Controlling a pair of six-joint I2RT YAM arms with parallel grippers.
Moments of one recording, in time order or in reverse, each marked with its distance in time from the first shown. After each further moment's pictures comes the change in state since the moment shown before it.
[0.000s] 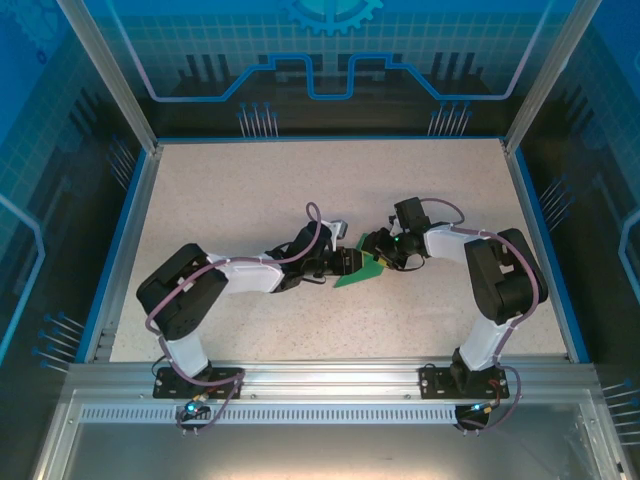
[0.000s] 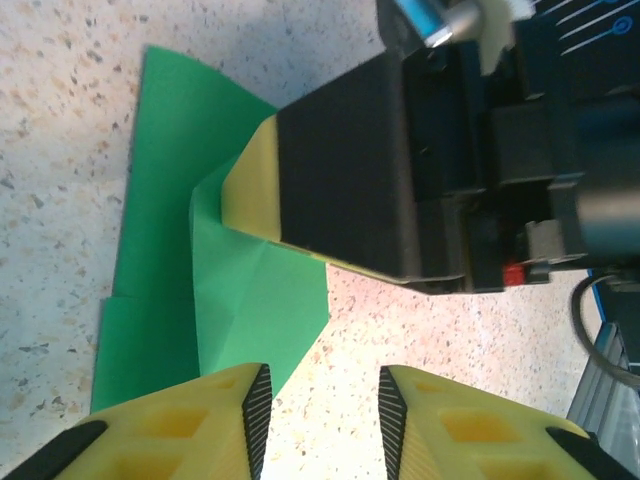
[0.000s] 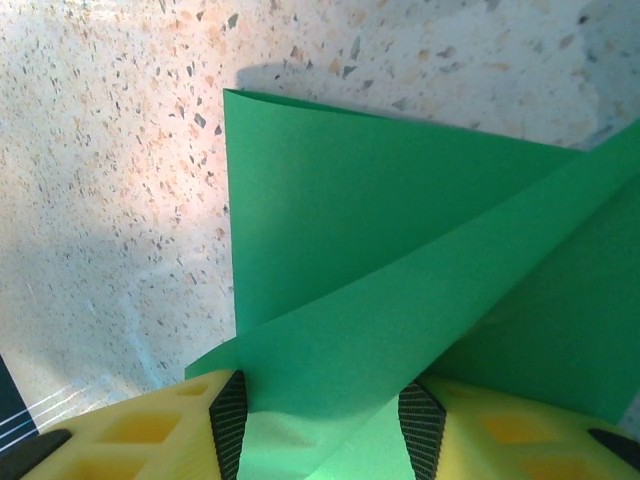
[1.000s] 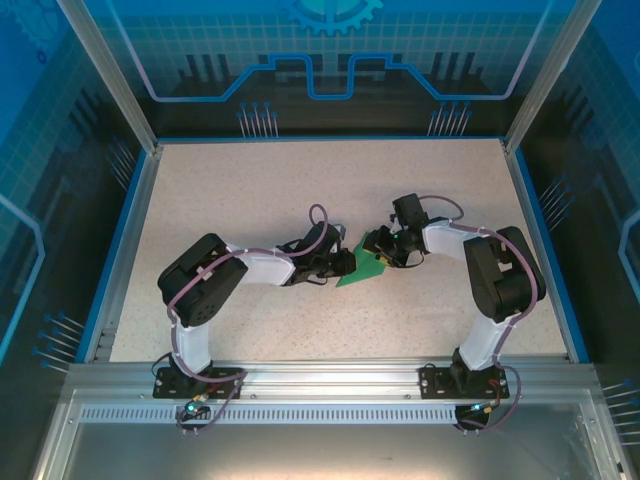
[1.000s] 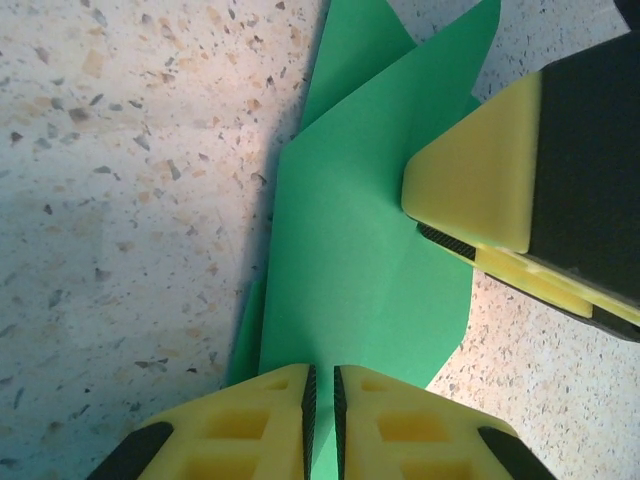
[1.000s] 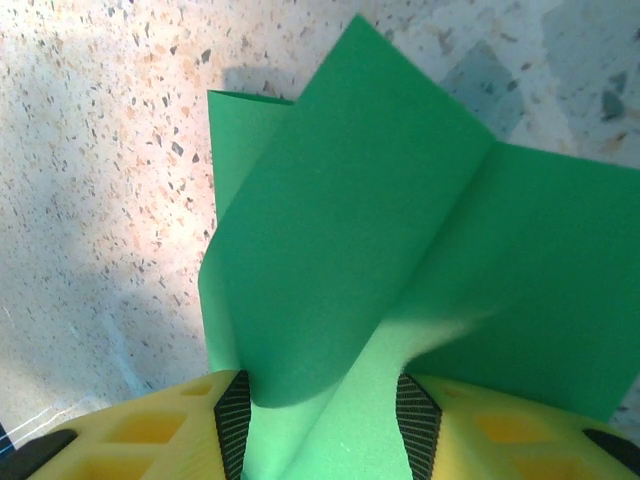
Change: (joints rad) left arm 0.011 0.126 0.094 -0.132 -0.066 -0.050; right arm 0.002 0.015 0.050 -0.074 0.051 0.000
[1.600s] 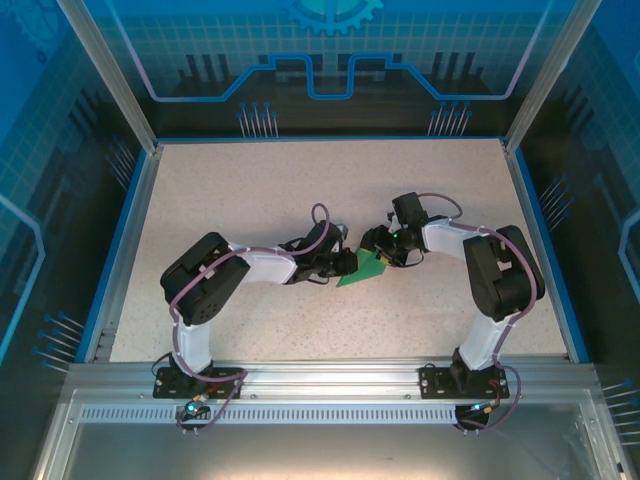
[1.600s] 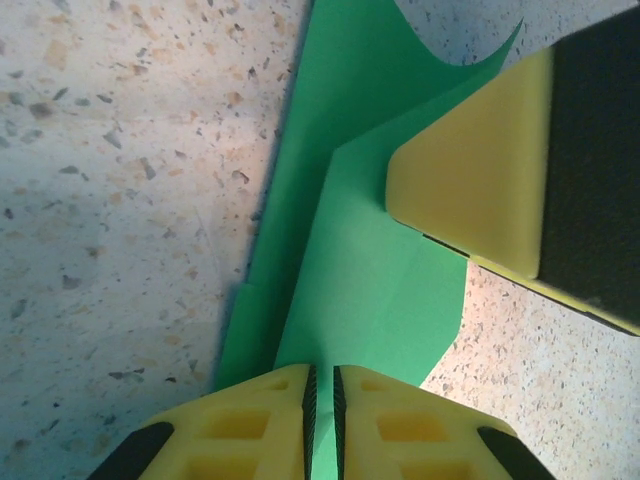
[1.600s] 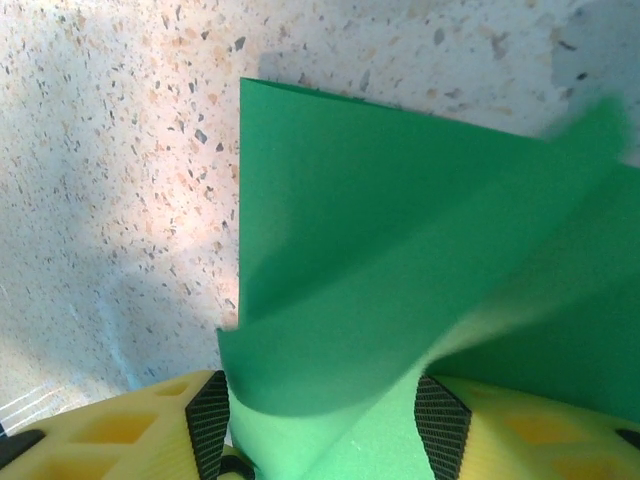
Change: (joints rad) left arm 0.000 0.017 0.025 -0.018 0.024 0.004; right arm 0.000 0.011 0.017 -0.013 -0.022 -0.061
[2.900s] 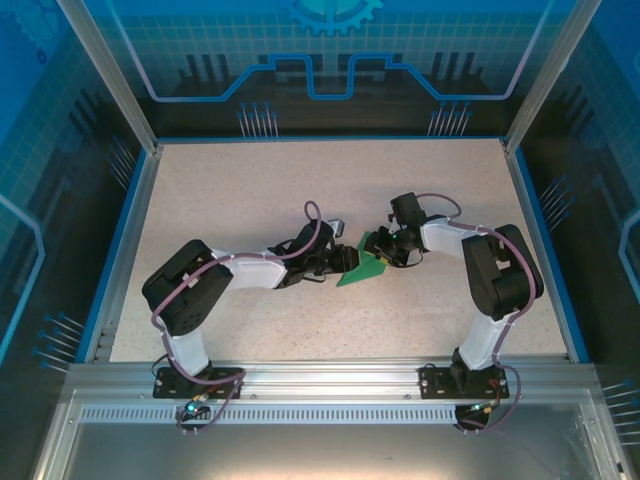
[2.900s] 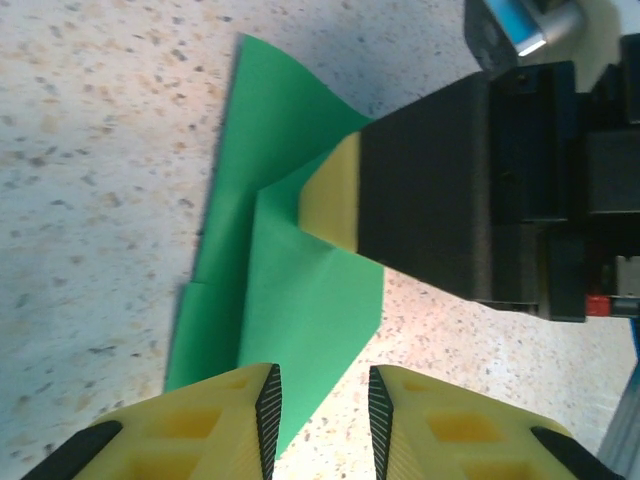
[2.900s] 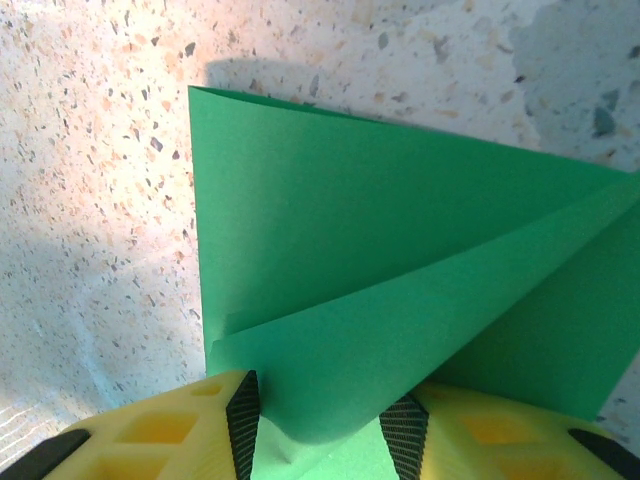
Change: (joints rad) left arm 0.001 -0.112 -0.082 0.092 0.010 0.004; right arm 0.006 0.011 0.010 -0.033 0.053 0.006
